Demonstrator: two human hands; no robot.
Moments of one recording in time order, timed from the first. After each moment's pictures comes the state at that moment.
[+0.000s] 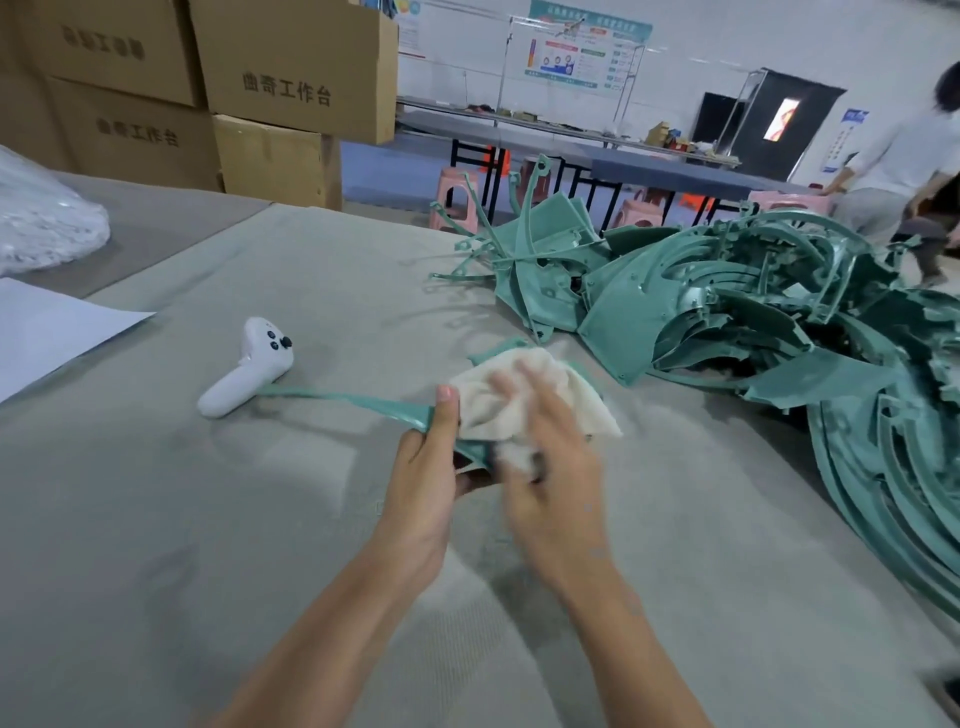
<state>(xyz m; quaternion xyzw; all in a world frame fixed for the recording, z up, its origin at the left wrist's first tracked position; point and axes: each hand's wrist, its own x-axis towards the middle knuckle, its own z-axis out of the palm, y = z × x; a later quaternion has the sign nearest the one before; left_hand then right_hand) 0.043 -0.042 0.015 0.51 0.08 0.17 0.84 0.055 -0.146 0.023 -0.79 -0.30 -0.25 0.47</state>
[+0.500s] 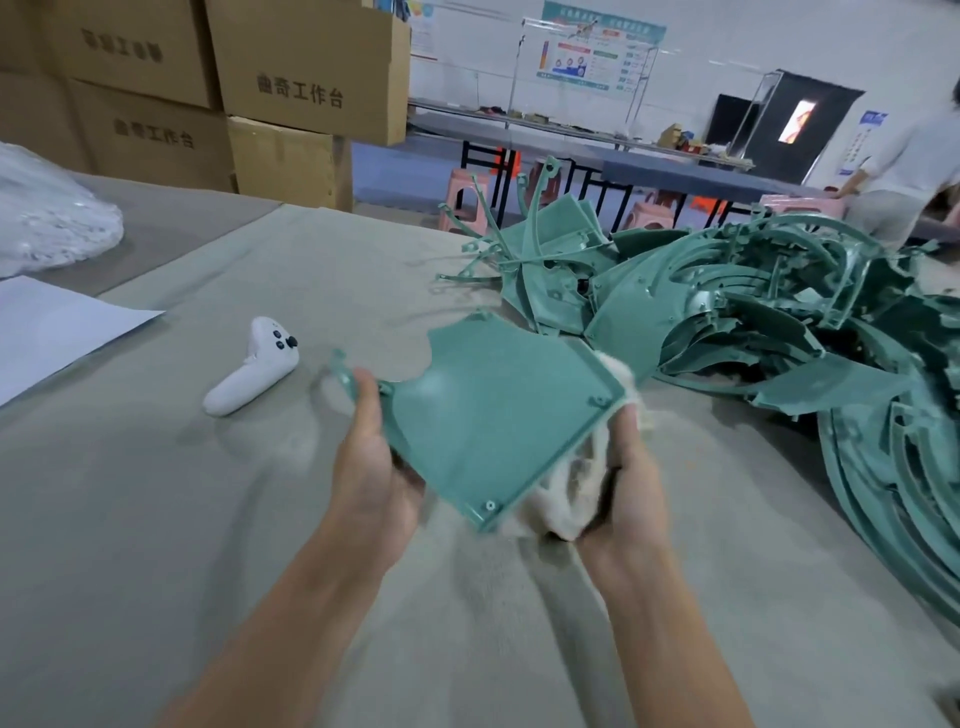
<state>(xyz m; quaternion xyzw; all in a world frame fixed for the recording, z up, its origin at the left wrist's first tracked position) 0.045 -0.013 0.027 0.34 0.15 0.15 0.92 0.068 -0.174 0.037 -0.40 0.08 0.13 0.90</state>
